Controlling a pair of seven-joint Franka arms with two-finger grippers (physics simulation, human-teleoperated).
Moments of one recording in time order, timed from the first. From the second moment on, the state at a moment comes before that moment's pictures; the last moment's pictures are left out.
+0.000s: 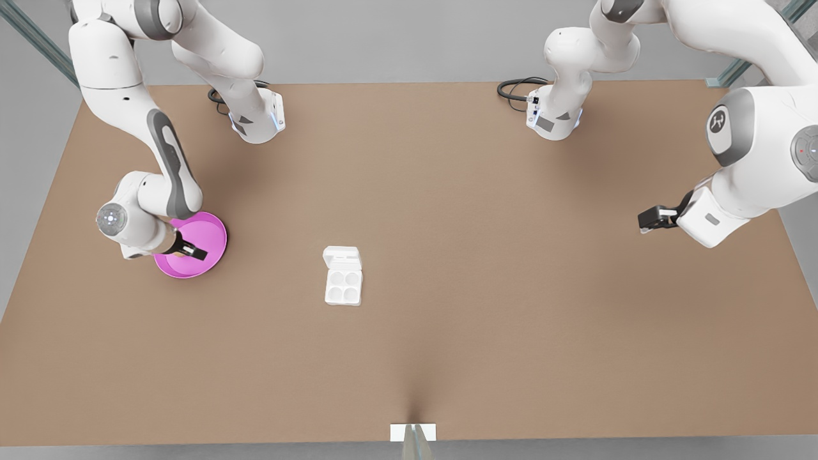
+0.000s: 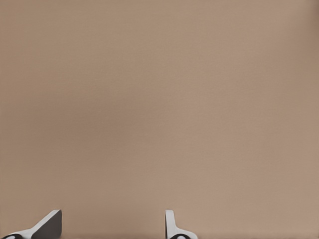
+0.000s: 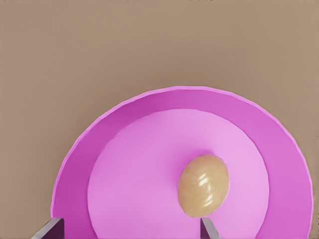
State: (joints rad) left arm -0.13 0.23 0.12 -1.33 0.00 1.45 0.01; right arm -0.29 0.29 0.06 -2.27 -0.06 2.42 0.31
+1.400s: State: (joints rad) left arm -0.13 0.24 0.12 -1.33 0.00 1.41 0.01; right arm -0.39 0.40 0.06 -2.26 -0.05 2.49 0.45
